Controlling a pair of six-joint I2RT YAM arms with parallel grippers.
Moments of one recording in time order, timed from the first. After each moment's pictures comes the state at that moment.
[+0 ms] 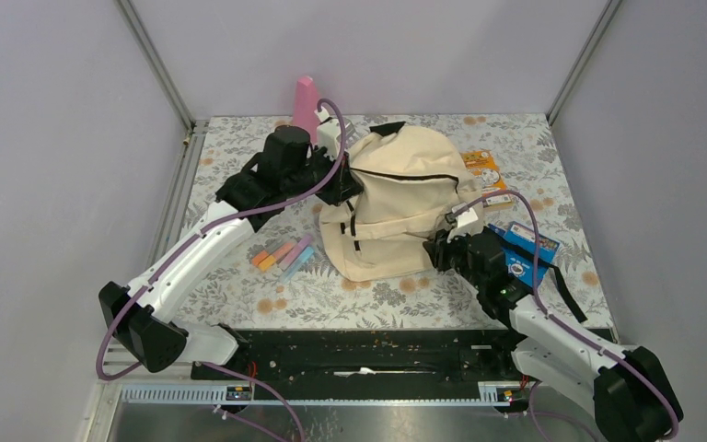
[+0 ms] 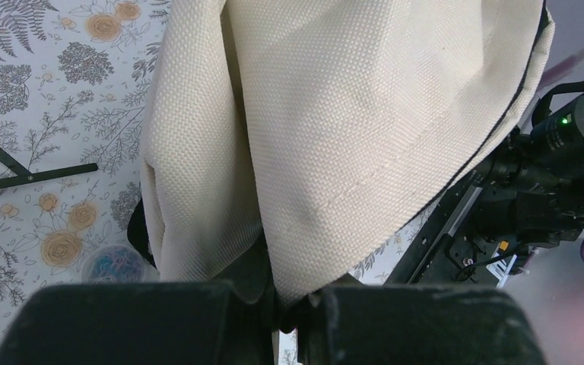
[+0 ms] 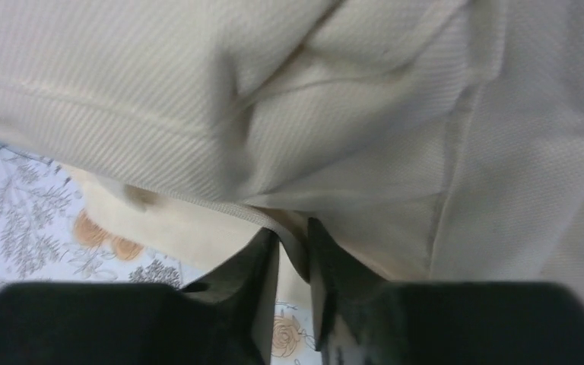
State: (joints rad) left arm -0.63 1.35 1.40 -0.51 0.34 -0.19; right arm 0.53 0.86 0.28 0.24 -0.05 0.17
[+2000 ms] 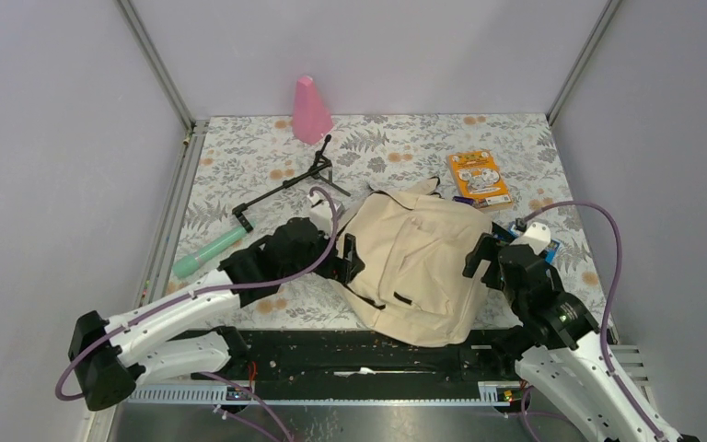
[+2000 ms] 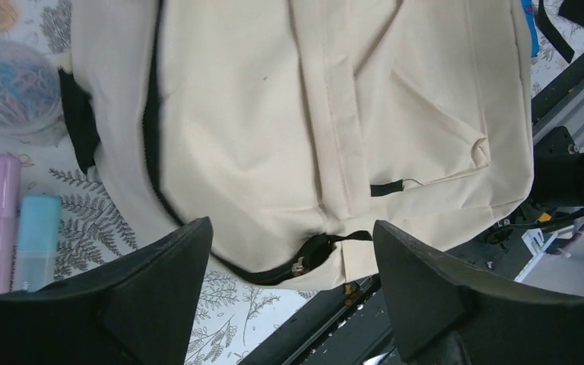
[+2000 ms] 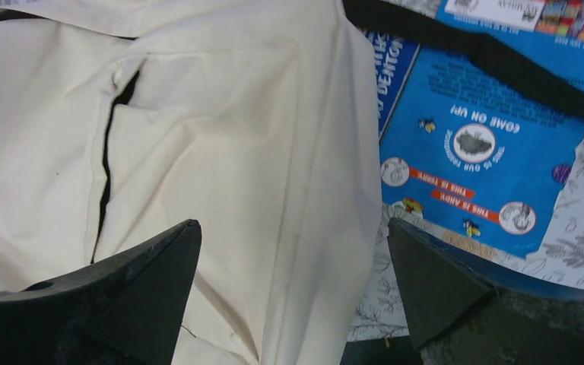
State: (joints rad) left arm -0.89 1.02 0.77 -0.32 -0.01 -0.46; right arm 0.54 0.50 0.64 -0.80 0.45 0.60
